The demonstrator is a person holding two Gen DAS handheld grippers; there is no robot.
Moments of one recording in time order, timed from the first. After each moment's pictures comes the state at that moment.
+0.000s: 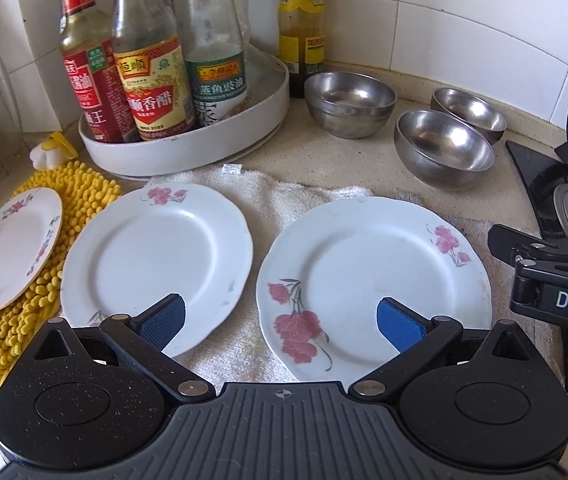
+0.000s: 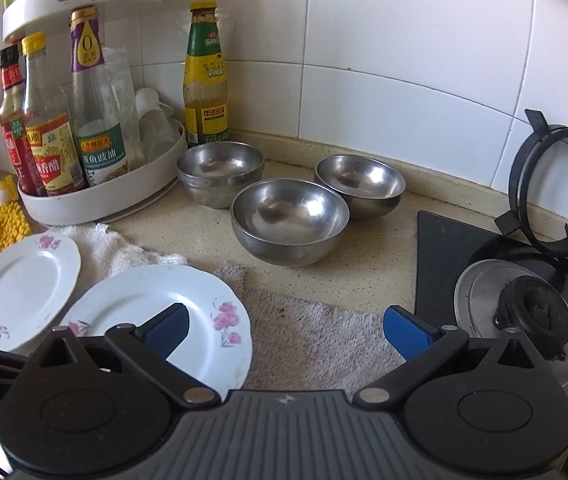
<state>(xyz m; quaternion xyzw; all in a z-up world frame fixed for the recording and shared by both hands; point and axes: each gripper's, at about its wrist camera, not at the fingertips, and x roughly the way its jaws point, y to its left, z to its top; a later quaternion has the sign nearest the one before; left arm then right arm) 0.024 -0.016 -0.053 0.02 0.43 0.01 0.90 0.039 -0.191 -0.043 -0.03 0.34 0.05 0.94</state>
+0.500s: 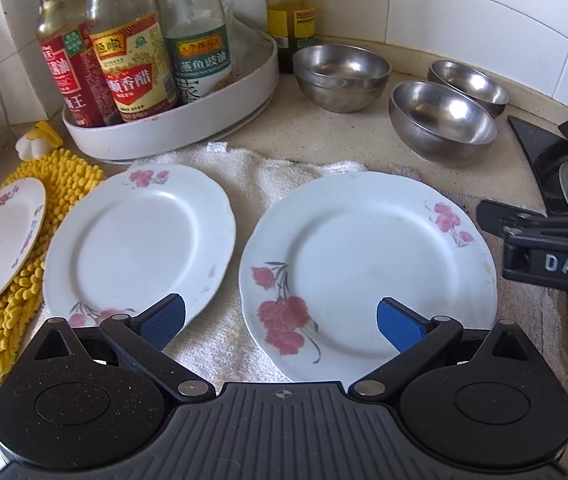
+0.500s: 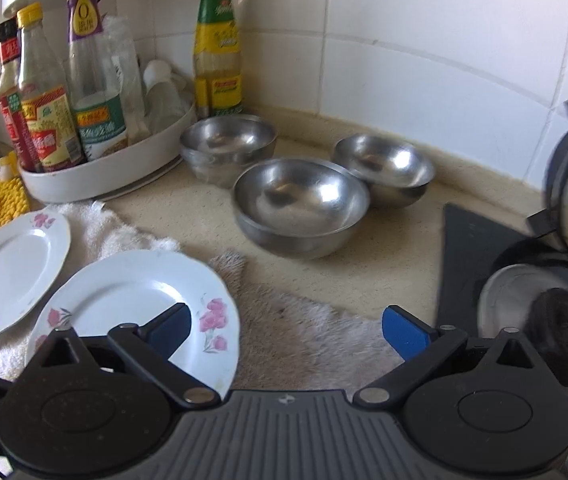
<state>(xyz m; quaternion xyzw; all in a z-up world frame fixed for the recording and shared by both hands) 0.032 -0.026 -0.068 0.03 0.46 0.01 0.89 0.077 -0.202 -0.064 -0.03 0.38 0.10 0.92</state>
